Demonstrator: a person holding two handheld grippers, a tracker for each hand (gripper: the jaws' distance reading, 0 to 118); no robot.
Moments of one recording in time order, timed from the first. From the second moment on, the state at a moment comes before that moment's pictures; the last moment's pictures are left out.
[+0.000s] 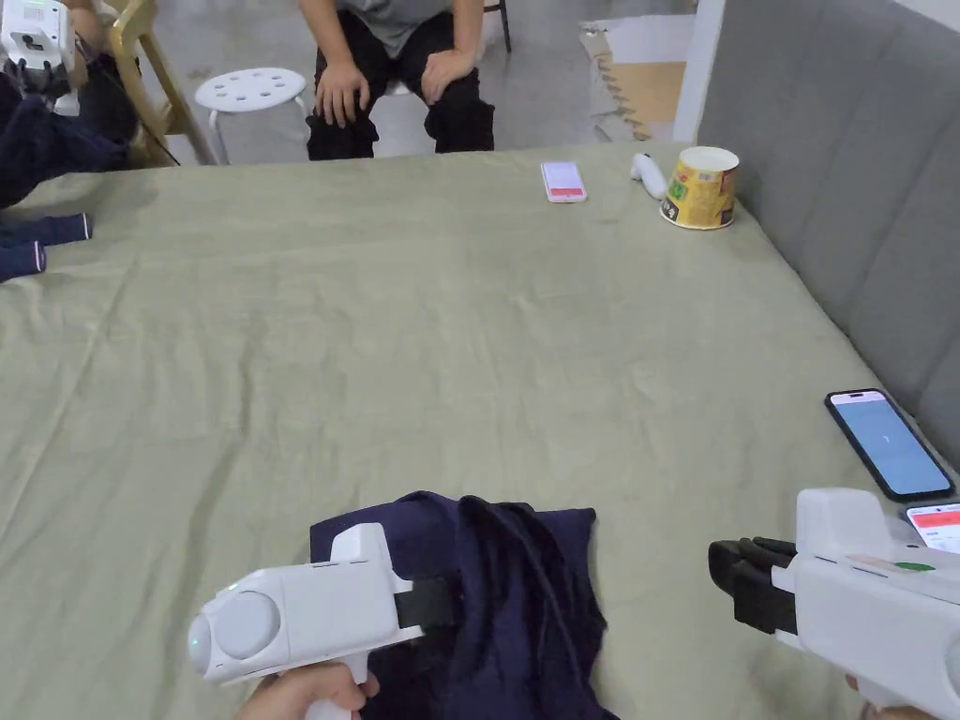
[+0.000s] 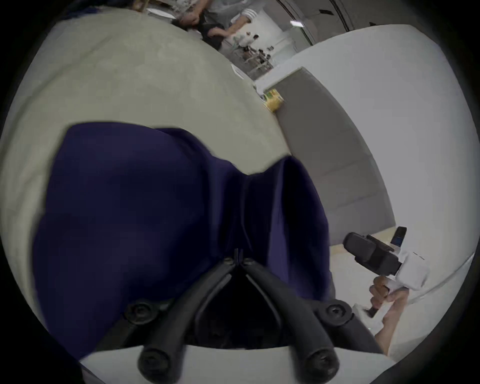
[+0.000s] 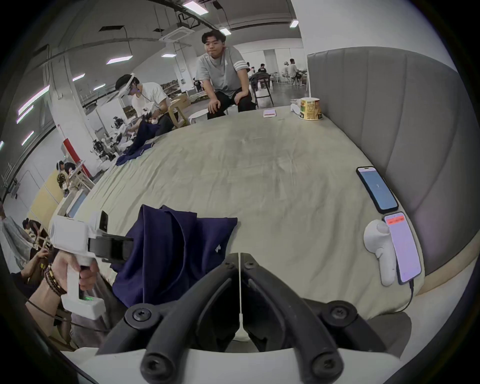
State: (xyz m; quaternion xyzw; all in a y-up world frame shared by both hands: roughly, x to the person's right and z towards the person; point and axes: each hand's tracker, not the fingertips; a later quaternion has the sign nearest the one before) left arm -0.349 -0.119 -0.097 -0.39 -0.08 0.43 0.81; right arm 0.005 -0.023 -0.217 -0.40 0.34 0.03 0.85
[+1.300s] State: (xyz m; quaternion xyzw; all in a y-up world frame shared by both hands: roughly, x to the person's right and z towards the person) left arm -0.451 -0.102 0.008 -0.32 0.08 0.46 0.83; right arm -0.092 -0.144 -0.236 -0.56 0.39 -0.04 0.74
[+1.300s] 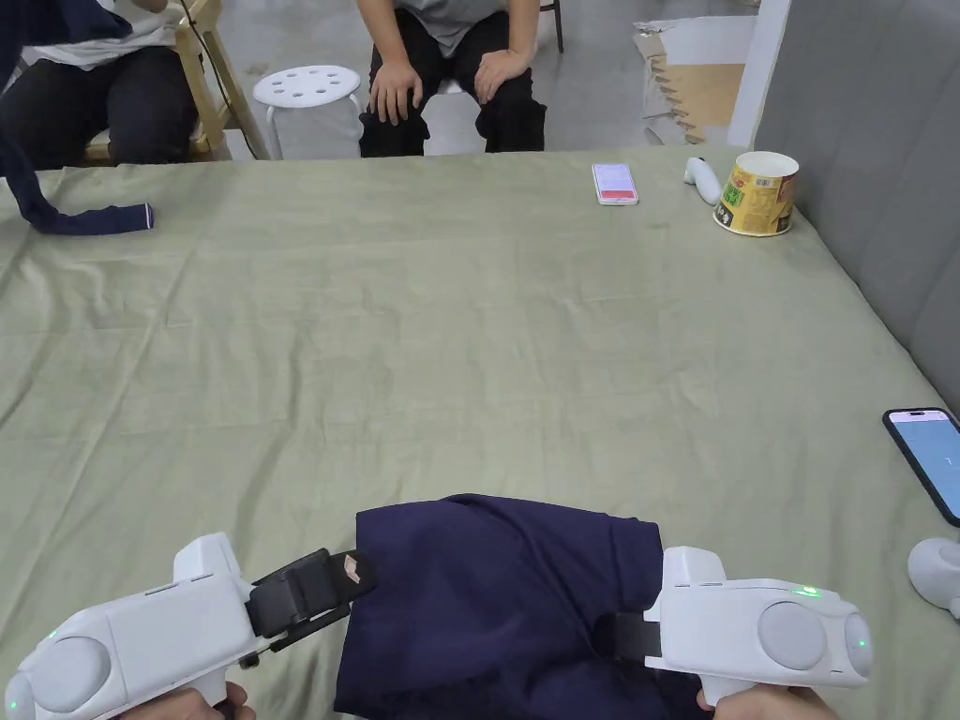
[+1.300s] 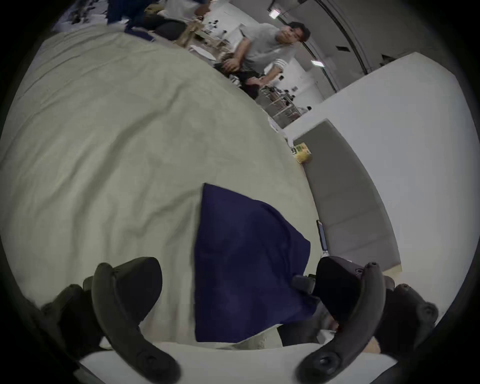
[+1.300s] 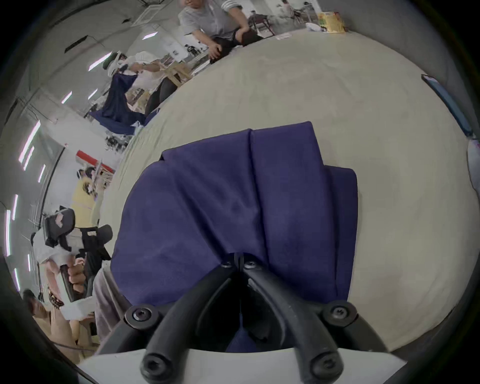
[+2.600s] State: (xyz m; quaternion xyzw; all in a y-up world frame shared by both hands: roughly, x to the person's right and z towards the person) left arm -0.465 -0.109 -0.007 -0.33 0.08 0.42 0.84; right arm -0.155 -0.095 -0.194 -0.49 0.40 0.06 0.77
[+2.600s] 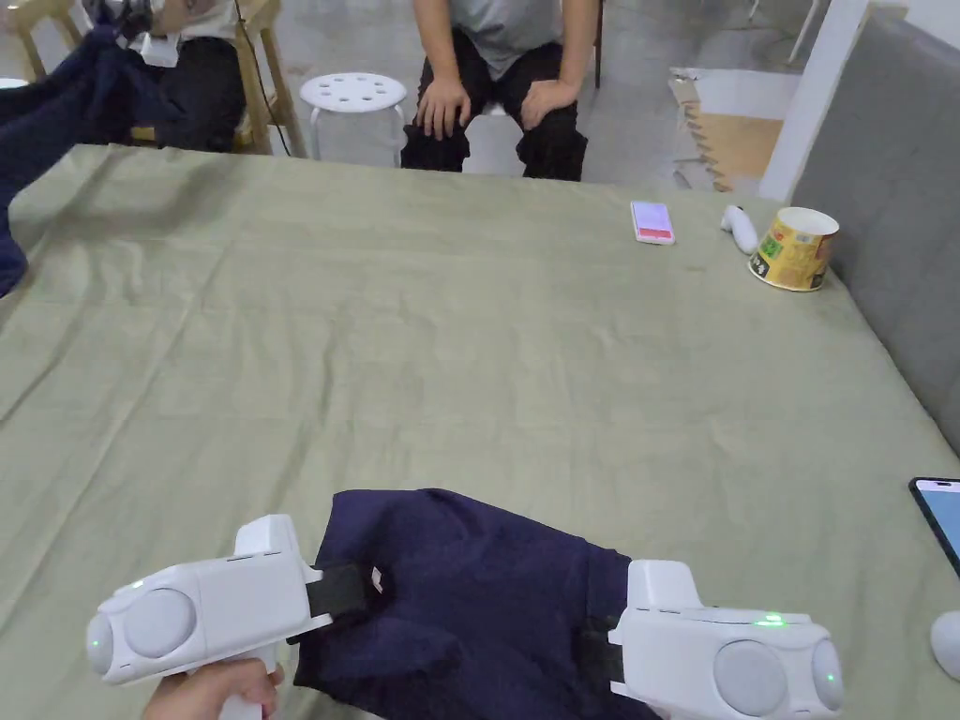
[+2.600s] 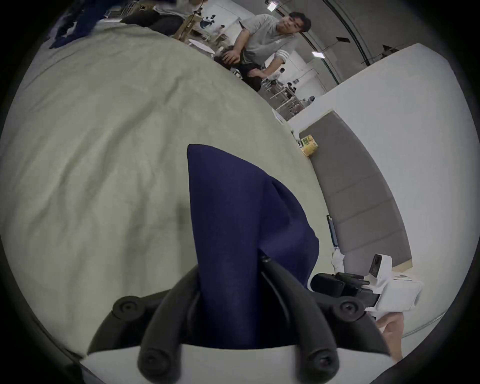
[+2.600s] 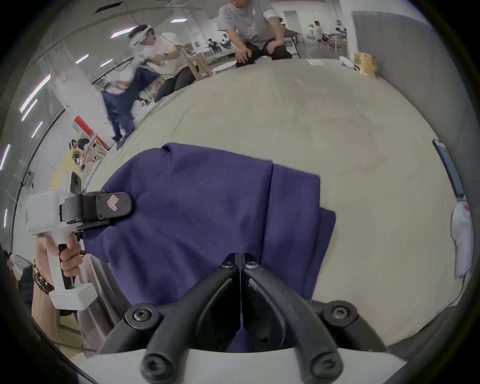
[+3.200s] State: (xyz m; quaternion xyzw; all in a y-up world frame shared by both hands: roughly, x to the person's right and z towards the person) left arm -0.720 -0.072 0.148 -0.34 0.24 0.37 0.83; right arm -0.476 -0.038 -0.071 -0.28 0.60 0.16 0.73
